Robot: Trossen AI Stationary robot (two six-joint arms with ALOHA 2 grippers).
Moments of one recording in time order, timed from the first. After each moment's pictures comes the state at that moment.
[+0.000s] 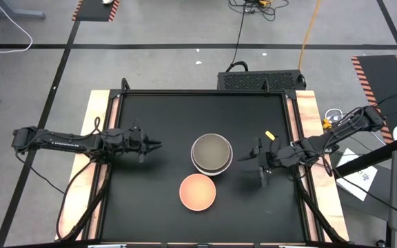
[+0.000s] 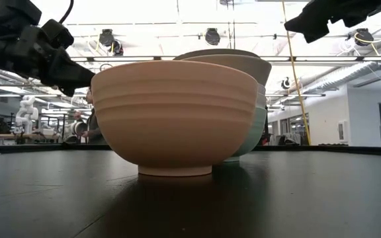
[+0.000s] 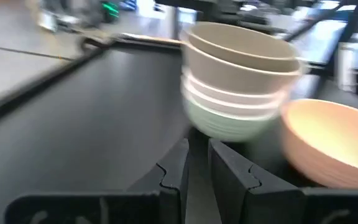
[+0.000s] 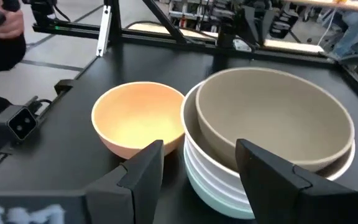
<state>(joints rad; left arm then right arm) 0.05 0.59 0.09 0.30 -0.05 -0.11 0.43 0.89 0.50 0.02 0.31 0.06</state>
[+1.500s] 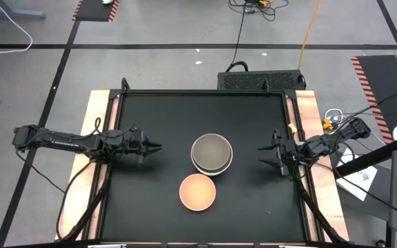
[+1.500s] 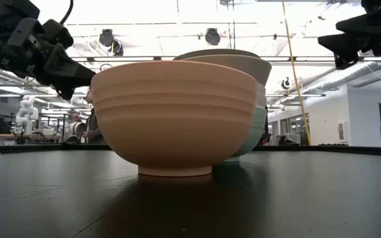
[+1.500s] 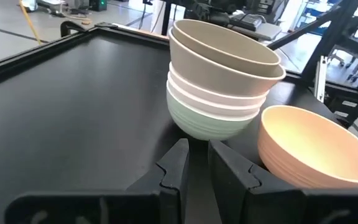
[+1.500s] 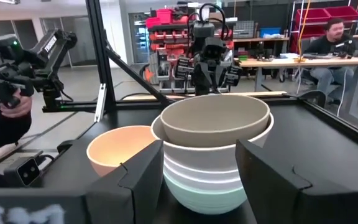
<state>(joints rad) 0.00 0.59 0.09 0.30 -0.04 -0.23 0.43 0.10 0.10 -0.01 0.36 0.07</state>
